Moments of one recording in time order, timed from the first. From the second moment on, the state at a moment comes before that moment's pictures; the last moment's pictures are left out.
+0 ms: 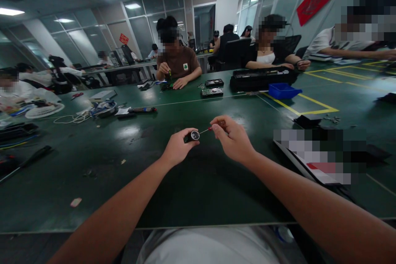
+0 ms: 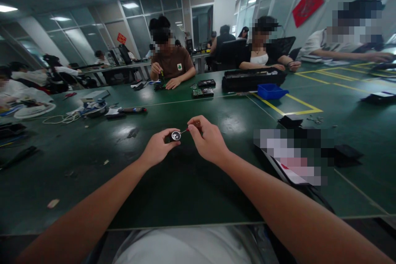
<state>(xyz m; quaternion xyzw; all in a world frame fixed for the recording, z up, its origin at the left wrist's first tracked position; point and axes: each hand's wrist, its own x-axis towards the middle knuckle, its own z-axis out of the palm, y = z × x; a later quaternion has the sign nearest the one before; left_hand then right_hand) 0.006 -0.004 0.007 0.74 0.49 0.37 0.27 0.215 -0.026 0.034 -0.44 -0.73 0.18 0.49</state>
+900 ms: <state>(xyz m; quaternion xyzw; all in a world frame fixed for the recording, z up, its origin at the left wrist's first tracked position) 0.003 -0.005 0.006 0.81 0.45 0.33 0.20 0.214 -0.006 0.024 -0.43 -0.56 0.40 0.59</state>
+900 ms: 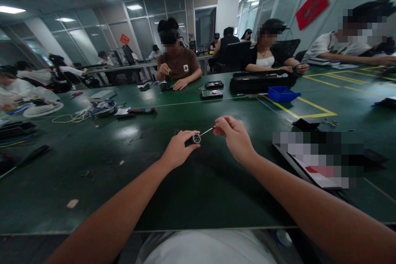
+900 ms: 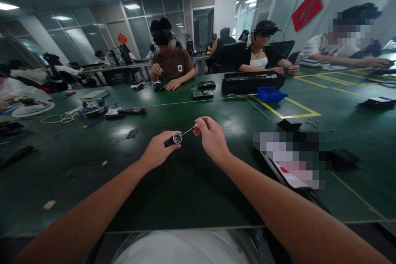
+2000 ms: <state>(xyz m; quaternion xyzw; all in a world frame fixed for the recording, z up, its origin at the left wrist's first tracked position) 0.027 -0.035 0.013 0.90 0.38 0.14 0.17 0.216 -0.017 0.035 -0.44 -0.56 0.25 0.66</state>
